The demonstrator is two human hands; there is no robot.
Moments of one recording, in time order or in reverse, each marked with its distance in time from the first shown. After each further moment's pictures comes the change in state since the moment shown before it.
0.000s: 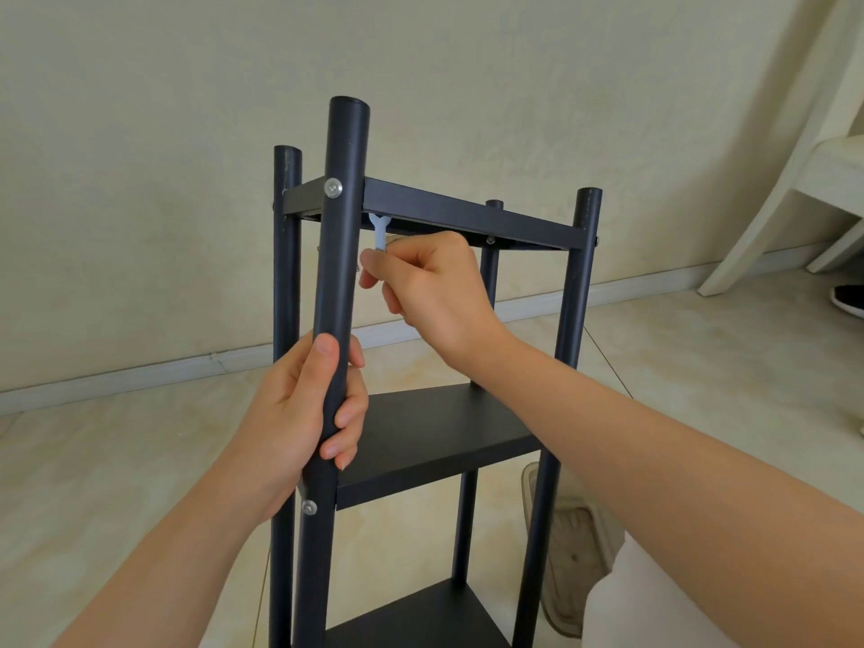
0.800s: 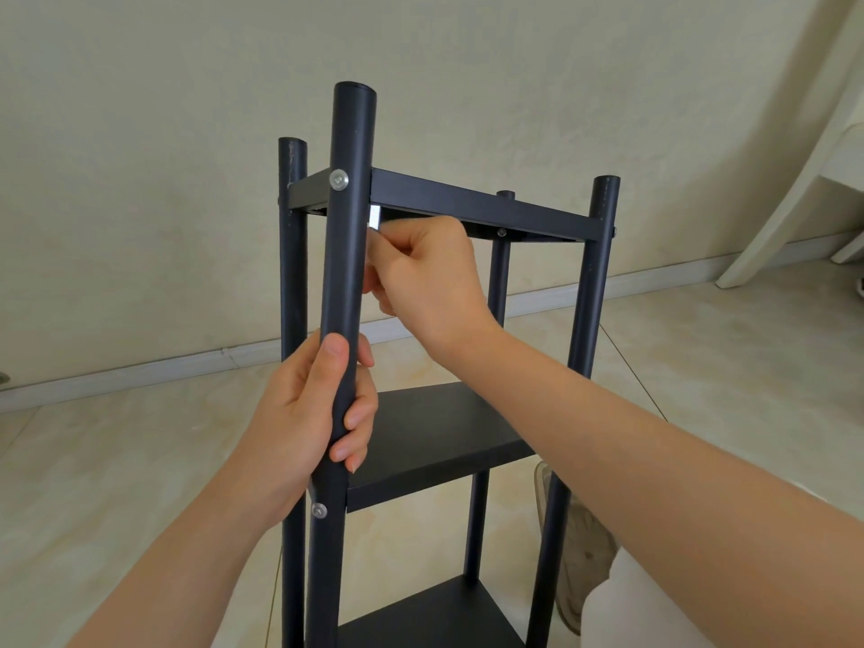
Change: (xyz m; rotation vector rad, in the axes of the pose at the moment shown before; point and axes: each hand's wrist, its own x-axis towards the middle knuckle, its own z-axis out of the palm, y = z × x) left_hand -0.001 0.000 -0.001 -0.006 0.000 0.004; right_hand 0.008 0.000 0.019 0.091 0.033 -0.042
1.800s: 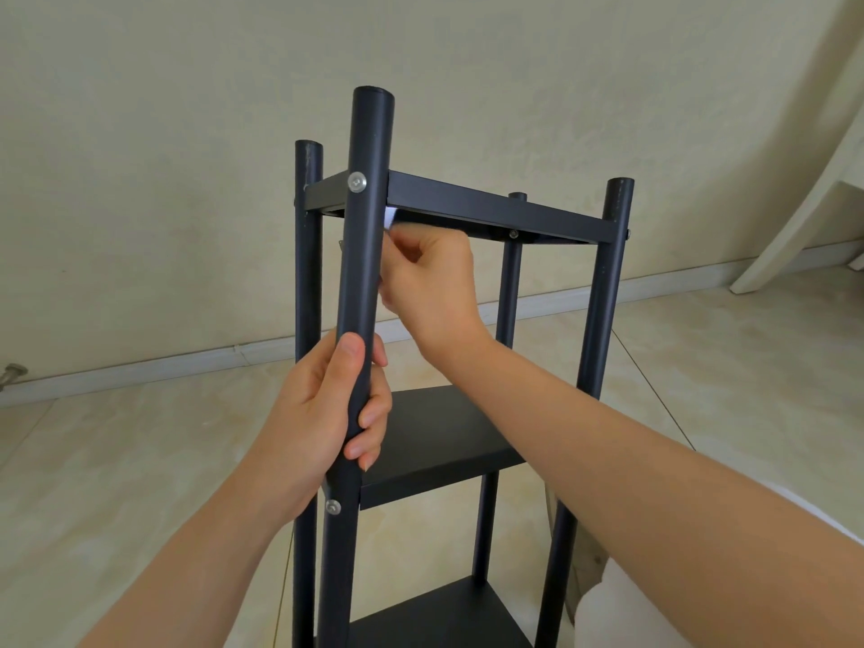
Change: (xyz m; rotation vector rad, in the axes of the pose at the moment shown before) left_hand 0.000 -0.002 -0.003 0.006 0.018 -0.005; right_hand 0.005 0.012 0.020 0.053 0.101 -0.007
